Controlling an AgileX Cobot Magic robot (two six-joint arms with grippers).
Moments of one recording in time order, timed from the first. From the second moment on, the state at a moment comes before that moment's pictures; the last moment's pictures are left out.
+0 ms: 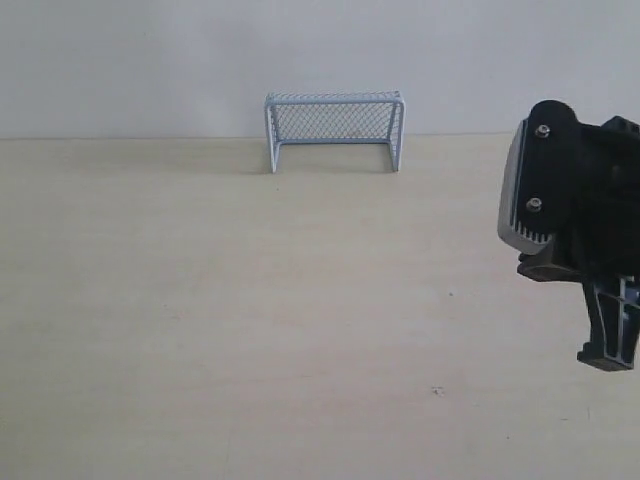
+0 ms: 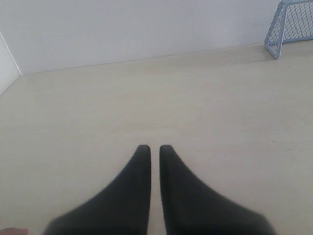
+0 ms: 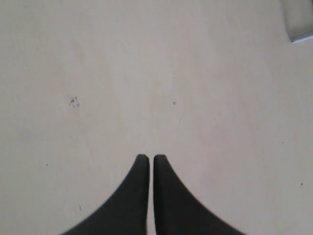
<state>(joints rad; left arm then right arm) 0.00 0.00 0.00 0.28 0.34 -0.16 0.40 1.18 -0.78 0.15 0.66 -1.05</state>
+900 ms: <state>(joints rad) 0.00 0.00 0.00 0.28 0.34 -0.16 0.40 1.06 -0.71 0.31 0.69 -0.82</state>
